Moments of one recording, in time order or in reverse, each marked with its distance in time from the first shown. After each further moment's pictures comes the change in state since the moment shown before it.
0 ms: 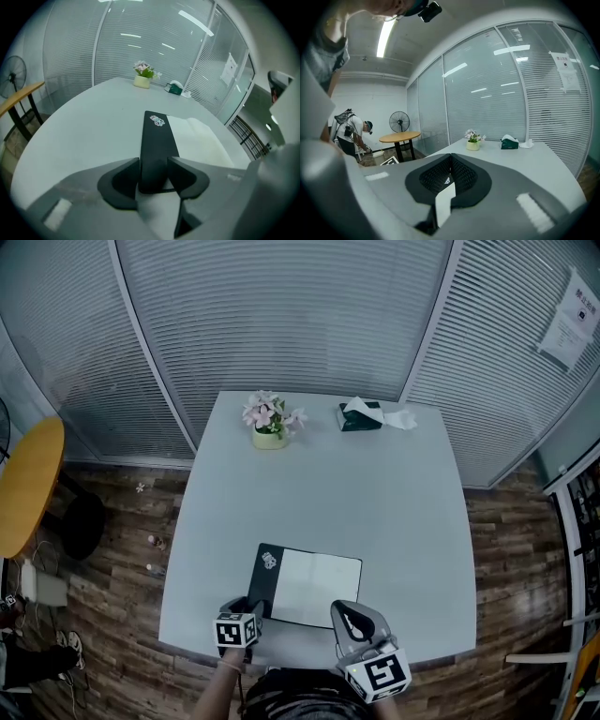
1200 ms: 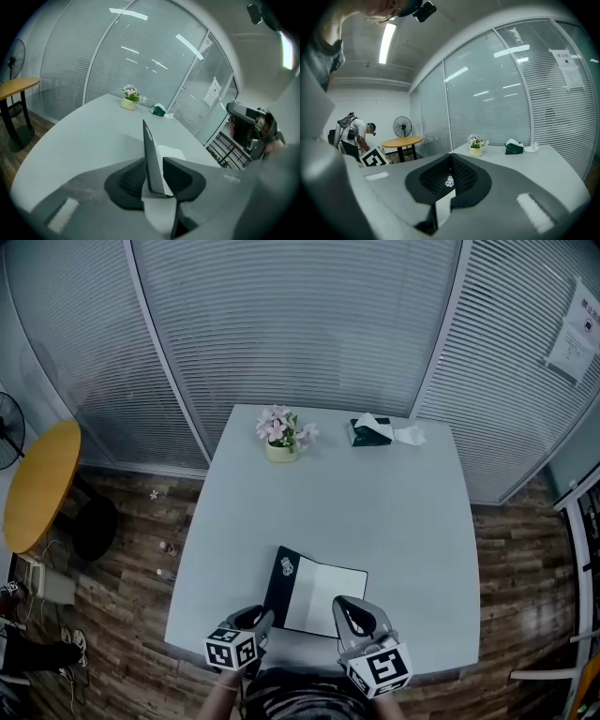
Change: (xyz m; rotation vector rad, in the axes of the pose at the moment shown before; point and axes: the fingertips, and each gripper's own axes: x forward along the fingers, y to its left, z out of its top) left arm -0.076 -0.064 0.052 -0.008 -0.184 -0.176; right arm 0.013 -0.009 0.020 0.017 -0.054 0.049
